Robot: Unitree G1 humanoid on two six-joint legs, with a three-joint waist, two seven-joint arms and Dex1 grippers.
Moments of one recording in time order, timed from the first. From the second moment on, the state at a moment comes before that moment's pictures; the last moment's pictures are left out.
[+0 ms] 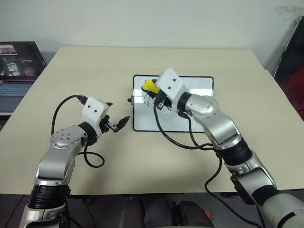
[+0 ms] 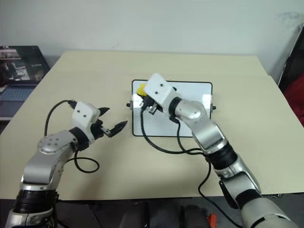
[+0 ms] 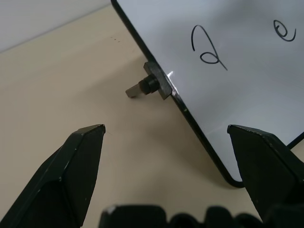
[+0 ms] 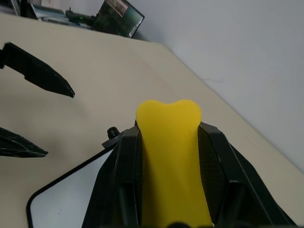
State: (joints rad) left arm -0.26 0.64 0.10 -0.22 -0.26 0.48 -0.59; right arm -0.86 -0.24 0.40 -0.03 0.00 0.47 0.46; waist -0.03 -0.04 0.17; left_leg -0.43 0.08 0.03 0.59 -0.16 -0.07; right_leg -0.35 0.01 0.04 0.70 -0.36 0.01
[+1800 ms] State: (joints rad) left arm -0.23 0.69 0.16 -0.19 -0.33 0.40 -0.76; right arm -0.93 -0.09 0.38 0.24 -0.21 0.28 0.43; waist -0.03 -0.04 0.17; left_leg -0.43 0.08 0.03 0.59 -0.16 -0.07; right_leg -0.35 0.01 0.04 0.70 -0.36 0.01
